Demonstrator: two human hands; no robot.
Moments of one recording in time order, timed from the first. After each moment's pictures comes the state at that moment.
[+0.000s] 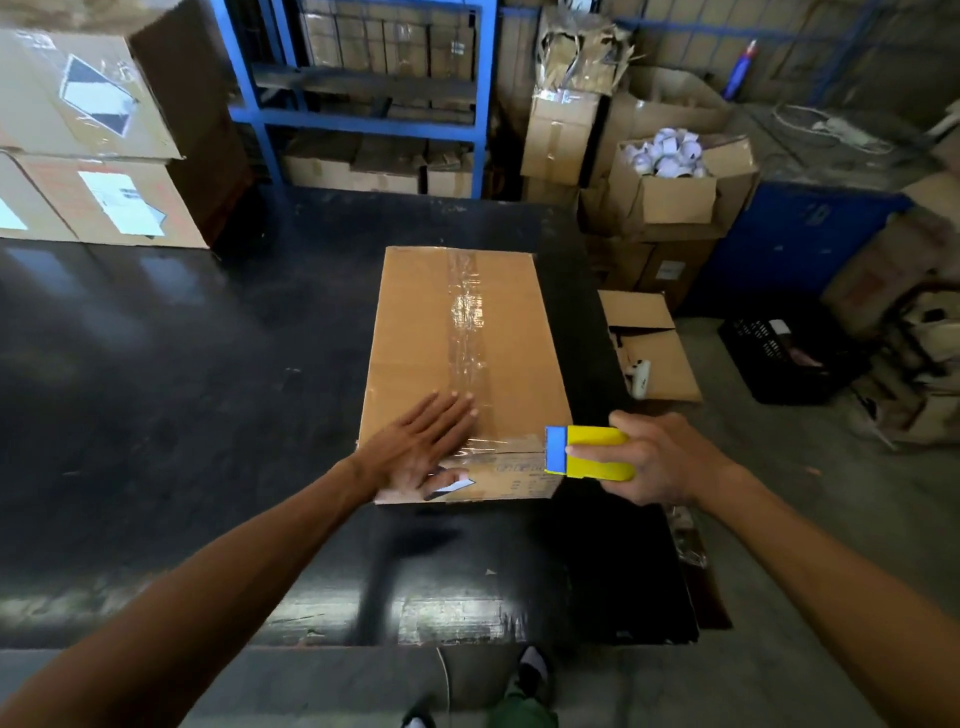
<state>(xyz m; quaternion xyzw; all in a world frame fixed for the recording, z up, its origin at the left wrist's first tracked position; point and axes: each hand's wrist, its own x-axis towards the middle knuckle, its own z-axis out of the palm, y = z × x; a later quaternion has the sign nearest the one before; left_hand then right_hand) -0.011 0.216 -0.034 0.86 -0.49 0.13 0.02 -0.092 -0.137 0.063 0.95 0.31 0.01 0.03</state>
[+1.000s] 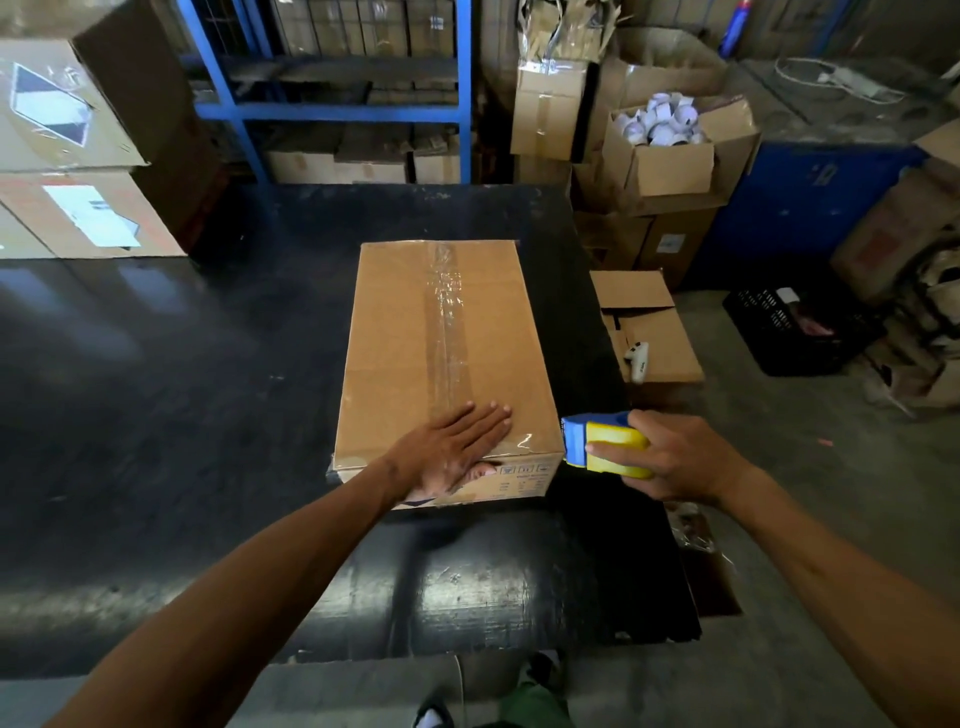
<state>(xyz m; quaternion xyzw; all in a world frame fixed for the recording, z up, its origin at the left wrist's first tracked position) 0.006 0.153 -0.041 0.84 -0.53 0.04 -0.03 -0.082 -0.198 0.021 0.93 0.35 0.07 0.04</state>
